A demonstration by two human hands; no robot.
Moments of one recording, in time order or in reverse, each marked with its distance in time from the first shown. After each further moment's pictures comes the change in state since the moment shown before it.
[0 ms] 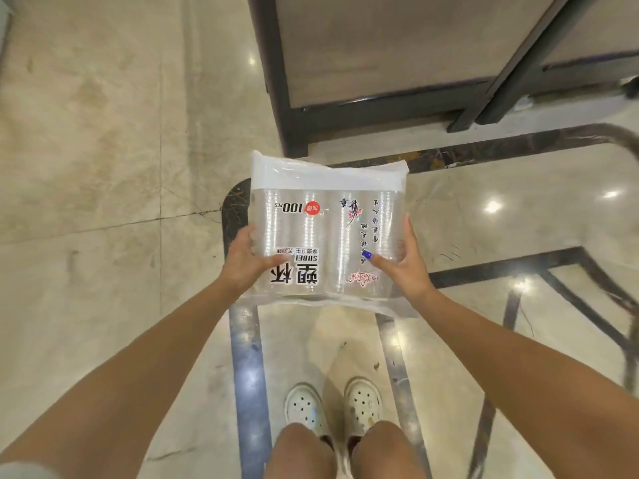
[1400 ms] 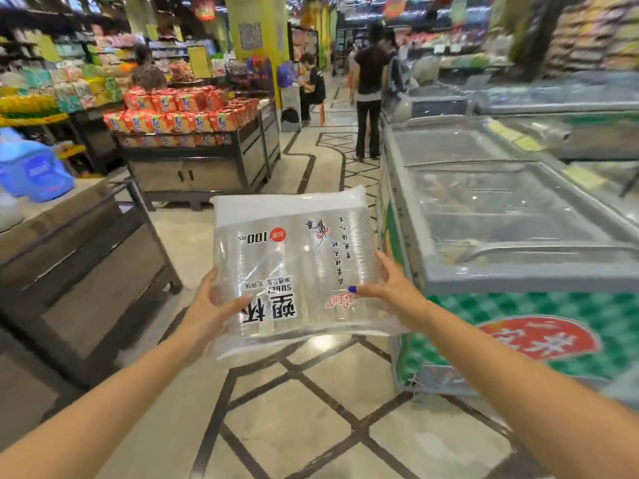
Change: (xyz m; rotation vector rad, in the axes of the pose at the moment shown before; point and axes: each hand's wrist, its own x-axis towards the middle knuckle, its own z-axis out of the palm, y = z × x) left_hand -0.591 0.533 0.450 0.102 -1.134 0.674; right_hand -0.711 -0.170 -0.614 0.399 1.010 -0.181
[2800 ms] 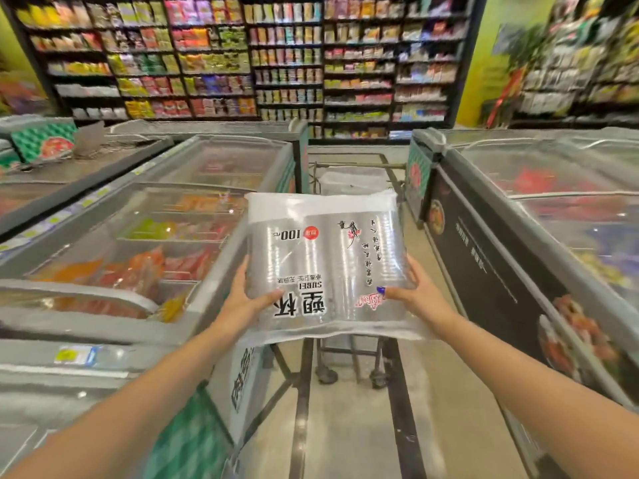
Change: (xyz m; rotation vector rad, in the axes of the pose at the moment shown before) left_hand 0.043 0.074 1.177 0.096 -1.674 0.242; right_hand -0.403 0.093 -0.790 0.007 1.764 0.099
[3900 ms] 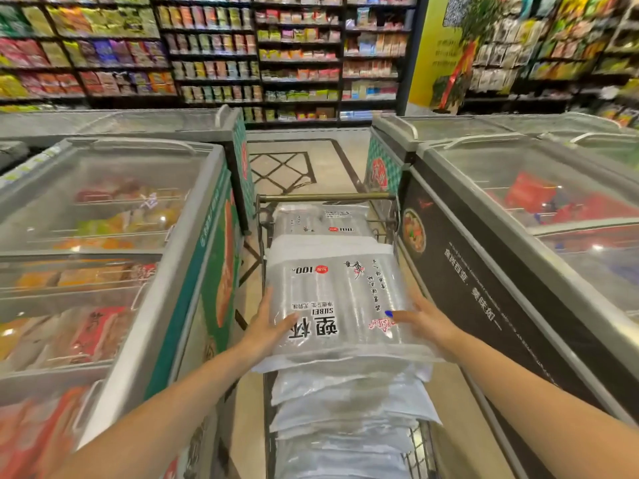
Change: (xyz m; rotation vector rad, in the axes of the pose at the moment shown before) left_hand 0.580 -0.065 0.107 0.314 -0.334 -0.206; right_hand 0.507 0.068 -0.102 -0.050 0.121 0.360
